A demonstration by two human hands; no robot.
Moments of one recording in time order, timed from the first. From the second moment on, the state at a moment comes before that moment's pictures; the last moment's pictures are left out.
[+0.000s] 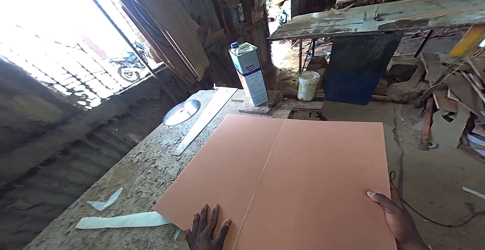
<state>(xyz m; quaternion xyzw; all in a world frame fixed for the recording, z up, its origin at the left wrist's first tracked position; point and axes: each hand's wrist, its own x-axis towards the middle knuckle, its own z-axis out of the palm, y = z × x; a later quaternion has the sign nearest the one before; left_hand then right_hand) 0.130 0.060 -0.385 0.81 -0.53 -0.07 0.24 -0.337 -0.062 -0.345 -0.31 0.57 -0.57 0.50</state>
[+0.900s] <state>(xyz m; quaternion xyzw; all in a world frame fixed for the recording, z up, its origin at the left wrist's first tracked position) 0.129 0.060 -0.382 0.81 -0.54 -0.08 0.23 -0.338 -0.069 -0.346 -0.31 0.58 -0.56 0.51</state>
